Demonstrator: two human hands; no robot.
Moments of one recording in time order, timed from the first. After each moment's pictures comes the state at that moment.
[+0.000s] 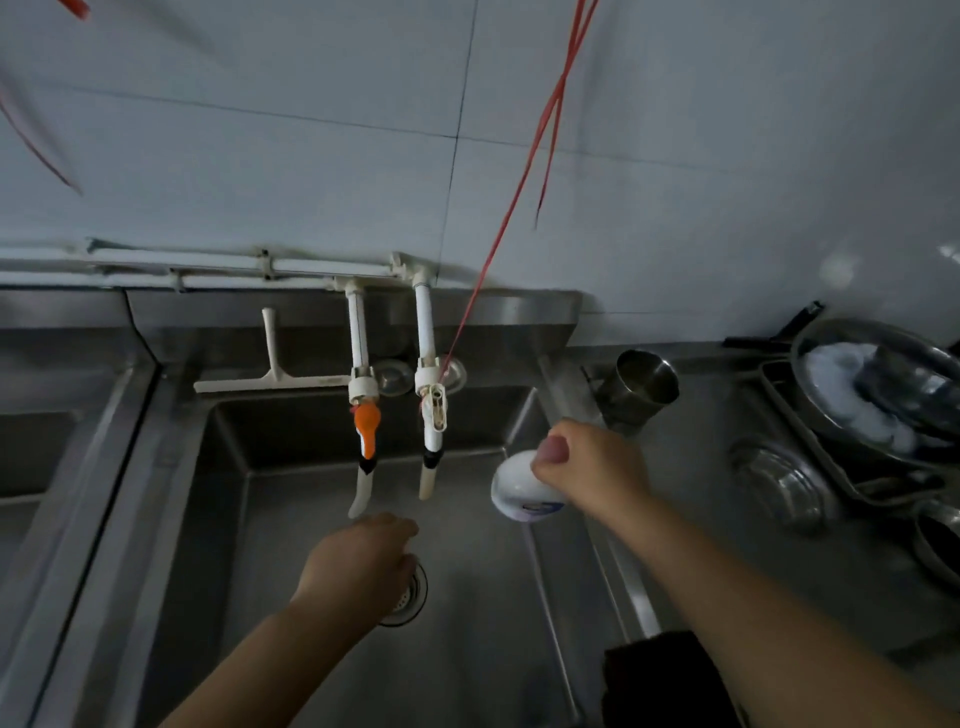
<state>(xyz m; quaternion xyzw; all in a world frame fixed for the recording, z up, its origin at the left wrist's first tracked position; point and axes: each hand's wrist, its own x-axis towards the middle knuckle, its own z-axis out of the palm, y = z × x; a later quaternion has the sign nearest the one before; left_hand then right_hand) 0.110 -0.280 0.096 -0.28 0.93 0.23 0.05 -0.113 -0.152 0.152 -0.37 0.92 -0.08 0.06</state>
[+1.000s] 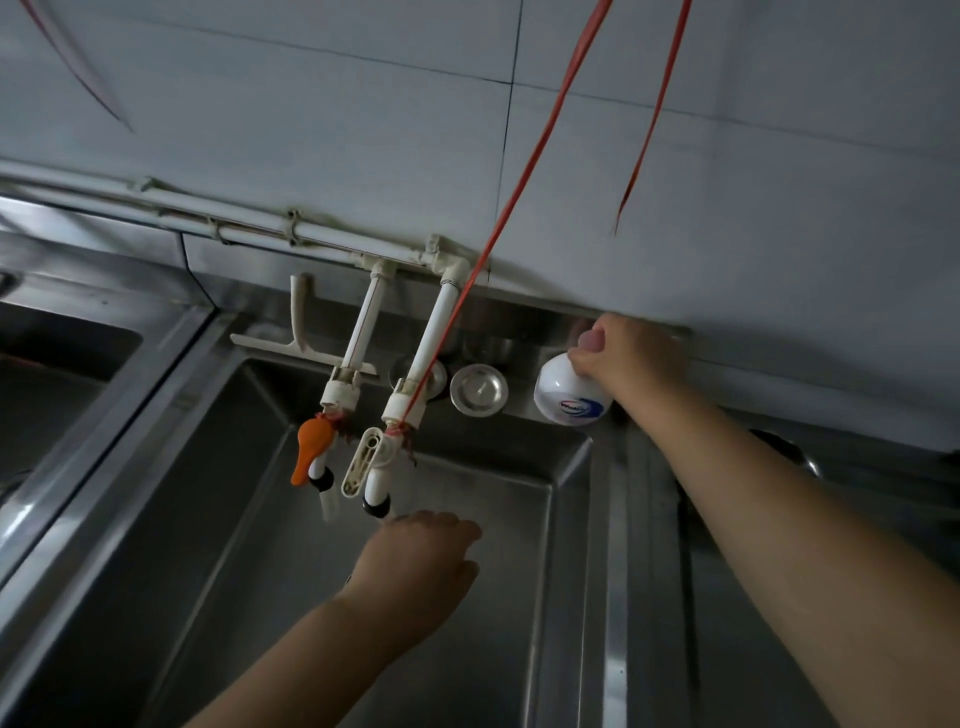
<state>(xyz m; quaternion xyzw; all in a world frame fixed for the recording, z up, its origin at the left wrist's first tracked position) -0.059 -0.257 0.088 -0.37 0.90 0.23 0.07 -0.336 -0.312 0.126 -0.48 0.87 -0.10 0.08</state>
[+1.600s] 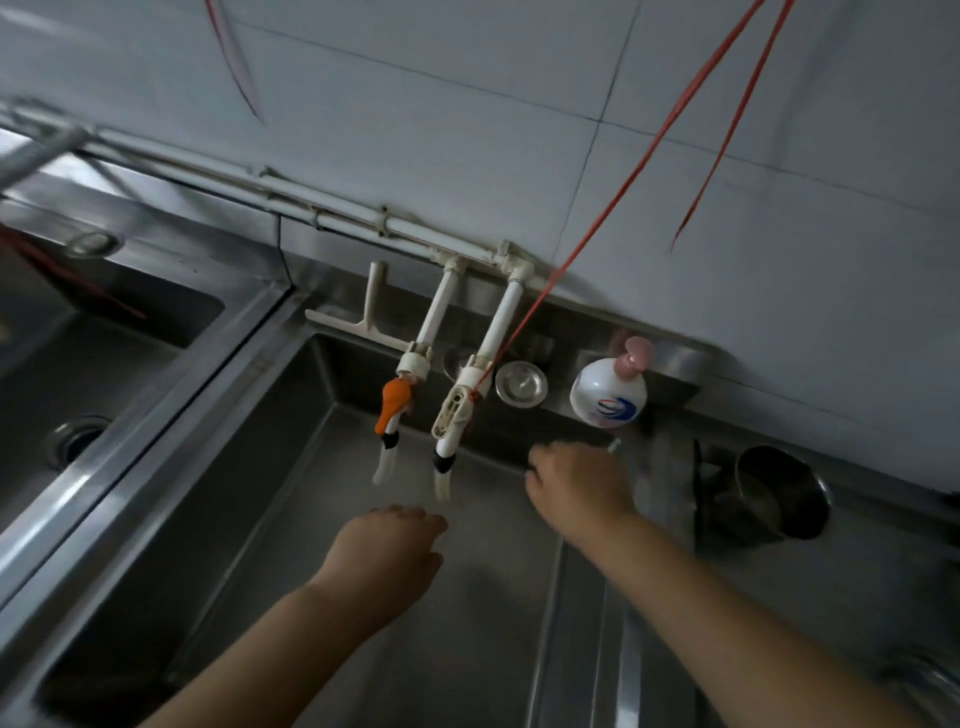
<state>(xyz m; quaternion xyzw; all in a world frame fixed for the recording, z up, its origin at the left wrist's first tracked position) 0.028 -0.238 0.089 -0.44 0.87 0.20 0.11 -0.195 -0.218 0.095 -0.71 0.70 0.03 -0.02</state>
